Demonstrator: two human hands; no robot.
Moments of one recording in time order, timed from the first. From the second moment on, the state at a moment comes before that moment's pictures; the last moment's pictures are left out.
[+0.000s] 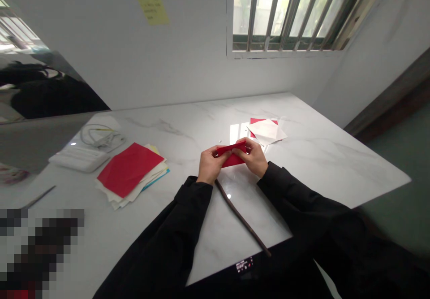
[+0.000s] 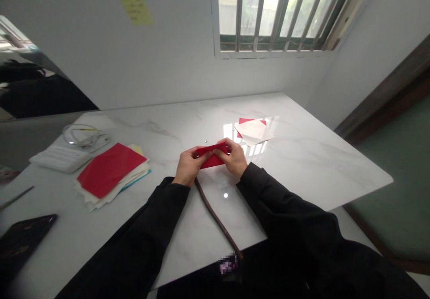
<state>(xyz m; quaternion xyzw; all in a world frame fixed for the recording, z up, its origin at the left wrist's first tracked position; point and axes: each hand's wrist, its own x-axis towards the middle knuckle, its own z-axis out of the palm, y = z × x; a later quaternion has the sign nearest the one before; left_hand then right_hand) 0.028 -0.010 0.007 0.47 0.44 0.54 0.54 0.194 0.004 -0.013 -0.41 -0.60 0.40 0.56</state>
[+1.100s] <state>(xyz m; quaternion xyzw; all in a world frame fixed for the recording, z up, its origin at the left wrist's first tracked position) -0.007 0.009 0.023 0.51 0.48 0.54 0.46 0.201 0.006 -0.009 -0.33 -0.42 0.68 0.50</state>
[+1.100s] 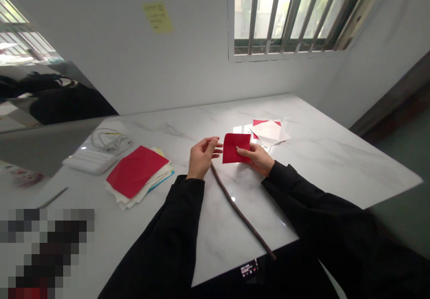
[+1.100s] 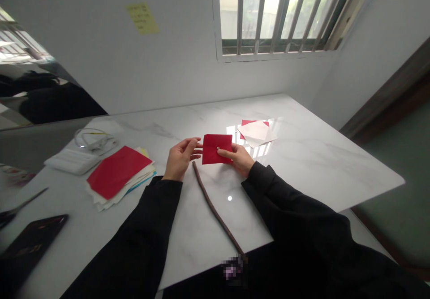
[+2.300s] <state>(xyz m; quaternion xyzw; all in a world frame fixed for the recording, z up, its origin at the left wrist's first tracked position) -0.014 0.006 0.003 0.55 0.53 0.47 0.44 0.211 0.023 -0.012 -0.21 -0.41 0.79 0.39</state>
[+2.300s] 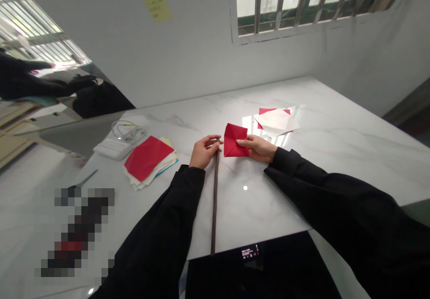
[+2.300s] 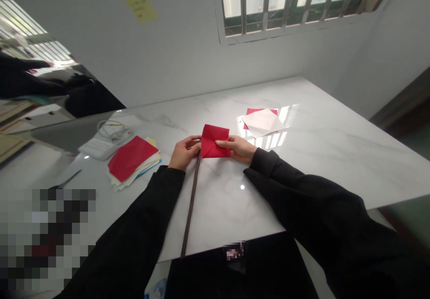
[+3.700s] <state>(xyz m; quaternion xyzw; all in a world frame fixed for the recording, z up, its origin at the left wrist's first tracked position) 0.007 -0.046 0.026 0.53 0.36 0.45 0.62 0.209 0.021 -0.017 -0.12 -0.48 0.77 0.41</state>
